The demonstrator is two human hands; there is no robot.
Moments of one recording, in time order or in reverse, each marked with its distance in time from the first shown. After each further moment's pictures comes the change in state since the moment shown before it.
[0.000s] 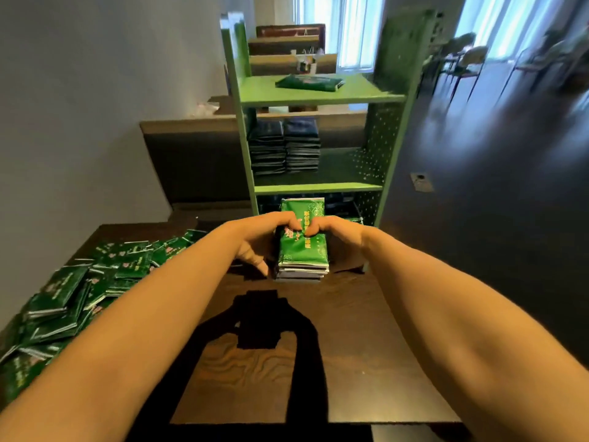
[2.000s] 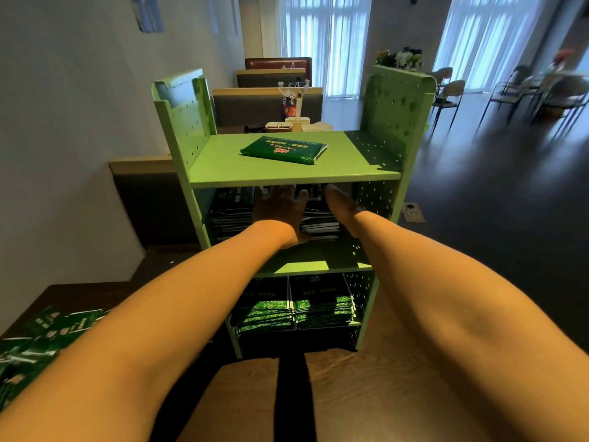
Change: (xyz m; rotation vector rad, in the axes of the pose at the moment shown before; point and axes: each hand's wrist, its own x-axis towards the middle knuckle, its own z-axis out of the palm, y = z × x) left_hand 0.117 0.170 -0.022 1.465 0.864 0.423; right_hand 0.097 -0.146 -0.139 -0.076 0.630 -0.289
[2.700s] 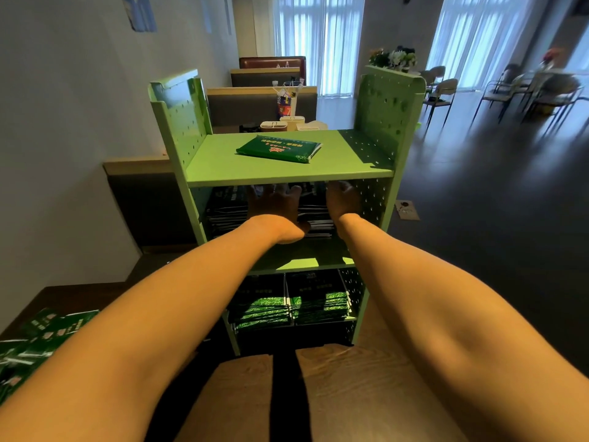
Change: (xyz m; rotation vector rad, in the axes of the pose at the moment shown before) left_hand -0.002 0.002 -0.001 -0.127 -0.023 -0.074; right_hand -0.013 0.007 0.006 0.223 0.358 -0.053
